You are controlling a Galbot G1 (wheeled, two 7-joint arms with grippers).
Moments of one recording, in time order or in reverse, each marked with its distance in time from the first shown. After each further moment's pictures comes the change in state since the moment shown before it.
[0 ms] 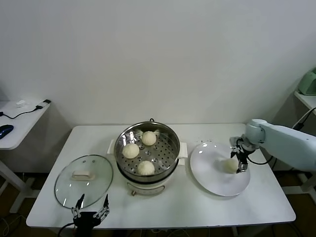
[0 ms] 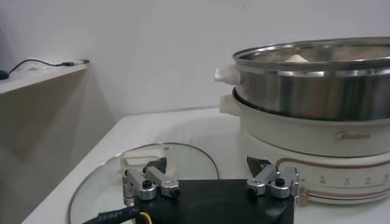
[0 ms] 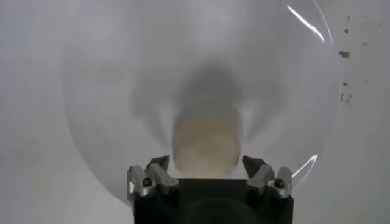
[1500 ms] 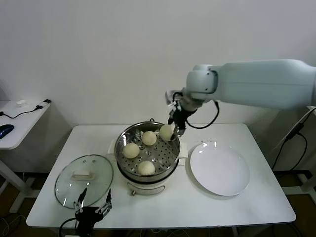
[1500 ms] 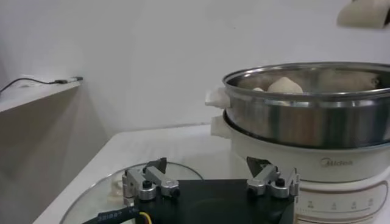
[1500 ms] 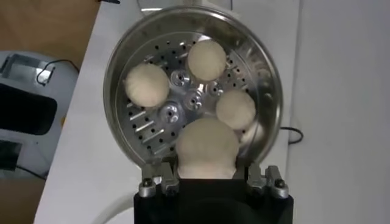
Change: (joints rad) left arm -0.002 0.005 0.020 -0.054 0.005 0.005 0.005; right arm 0.708 0.387 -0.401 0.491 0.778 -0.299 0.236
